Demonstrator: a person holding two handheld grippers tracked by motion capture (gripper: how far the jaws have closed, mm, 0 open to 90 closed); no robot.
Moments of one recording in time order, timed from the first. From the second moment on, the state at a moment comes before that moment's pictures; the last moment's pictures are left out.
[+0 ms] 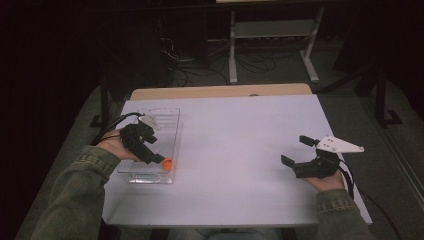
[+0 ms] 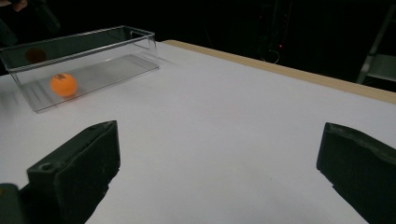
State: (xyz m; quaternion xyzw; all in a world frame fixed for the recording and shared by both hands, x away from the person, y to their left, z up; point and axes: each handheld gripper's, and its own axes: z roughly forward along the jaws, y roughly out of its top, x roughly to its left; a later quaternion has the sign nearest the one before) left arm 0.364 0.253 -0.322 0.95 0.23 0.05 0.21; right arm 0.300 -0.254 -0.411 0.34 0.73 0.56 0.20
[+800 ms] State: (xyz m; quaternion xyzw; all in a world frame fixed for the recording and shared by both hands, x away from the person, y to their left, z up) left arm 0.343 0.258 -0.297 0.92 0.22 0.10 0.29; right arm 0.299 -0.254 -0.411 0.35 0.73 0.56 0.20
